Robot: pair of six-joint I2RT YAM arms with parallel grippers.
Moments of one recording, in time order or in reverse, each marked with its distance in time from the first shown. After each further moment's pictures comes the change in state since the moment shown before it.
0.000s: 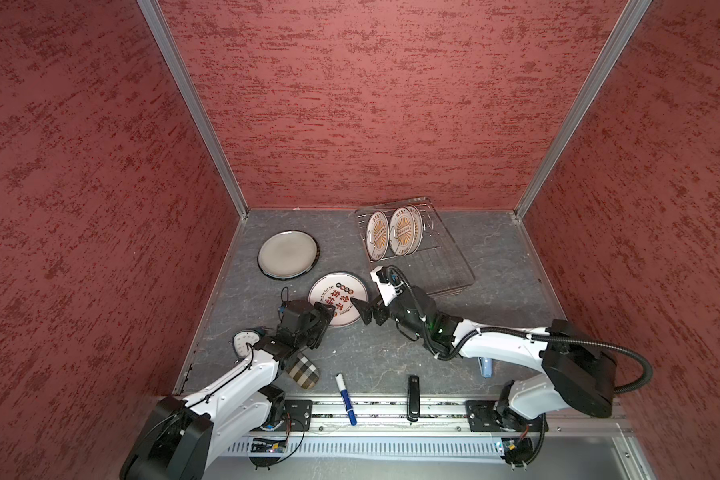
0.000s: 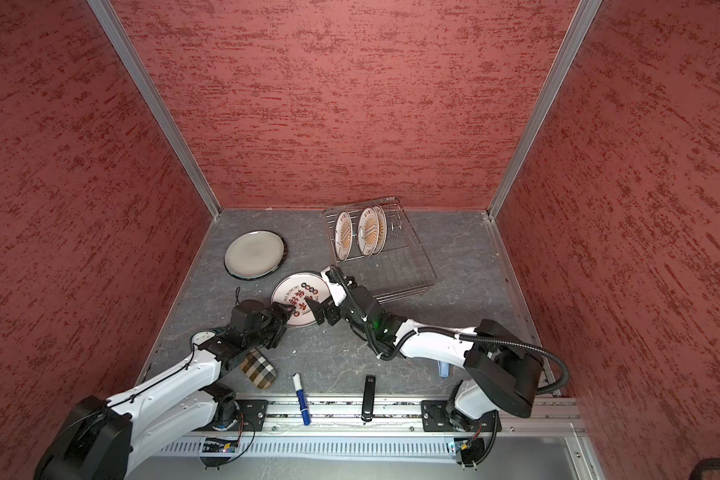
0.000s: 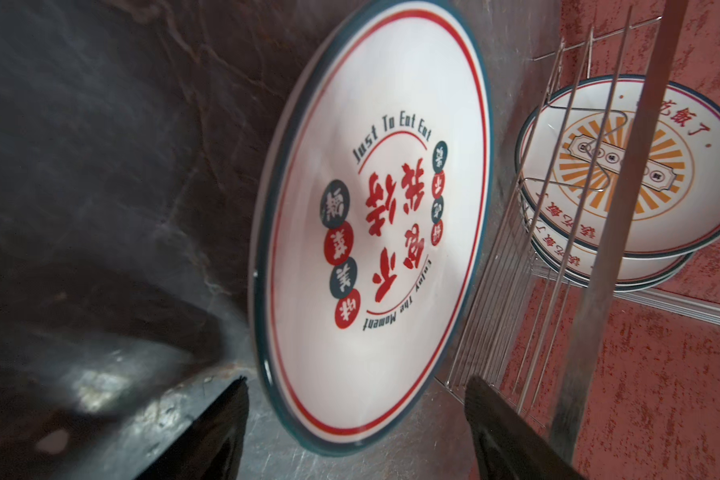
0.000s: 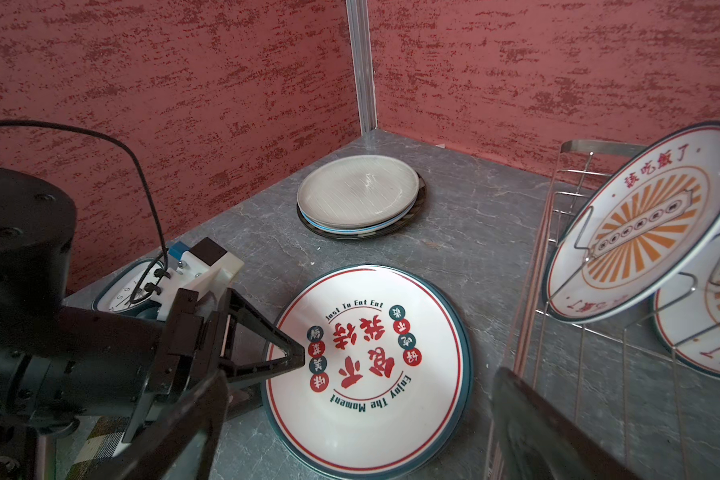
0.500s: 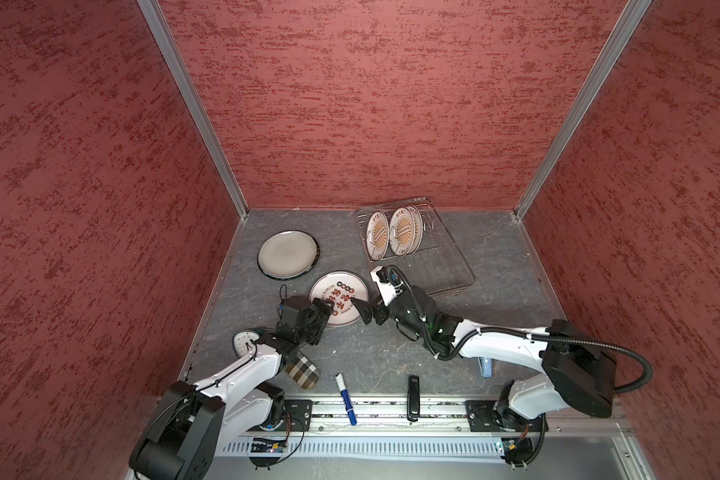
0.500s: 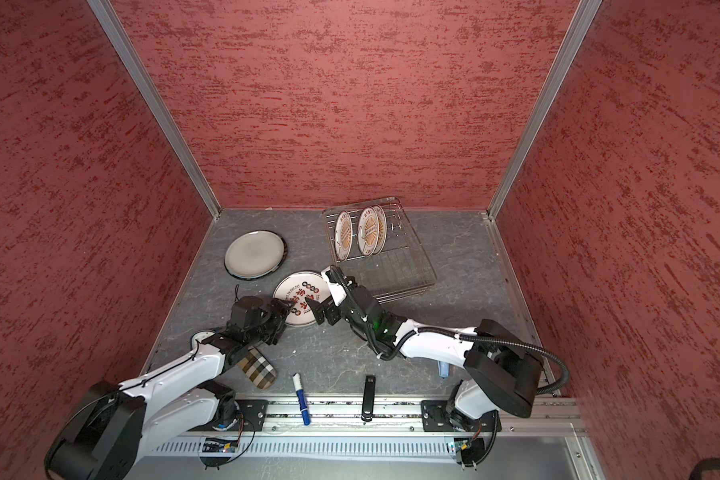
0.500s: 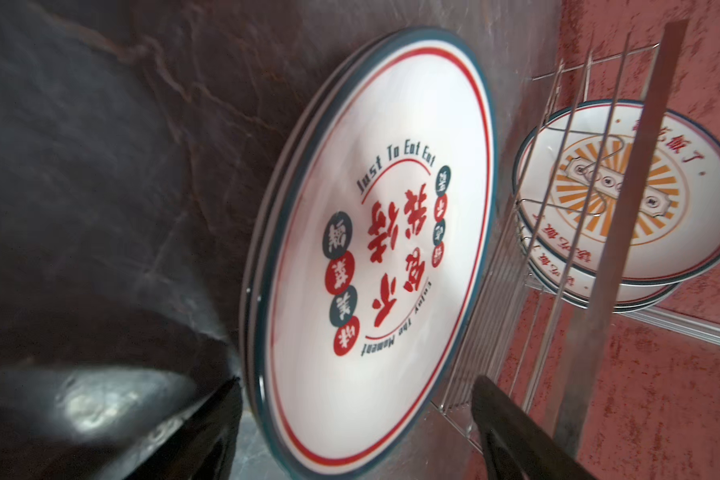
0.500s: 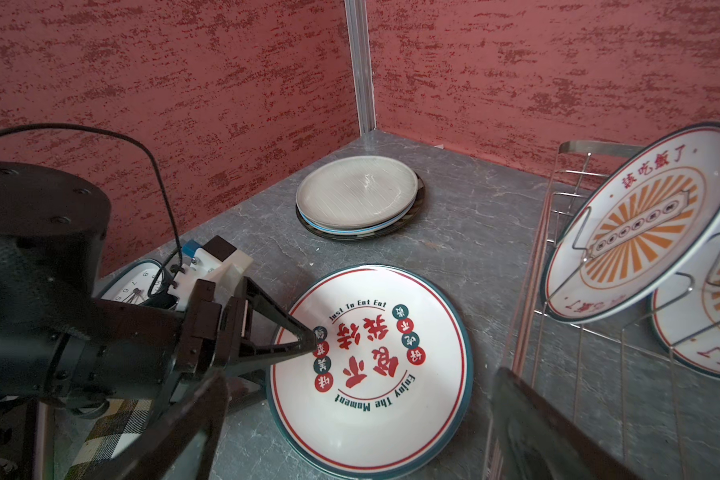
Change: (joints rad) left arm 0.050 0.020 0.000 0.063 0.023 0.002; right arm 0.000 0.000 -0.004 0.008 0.010 0.000
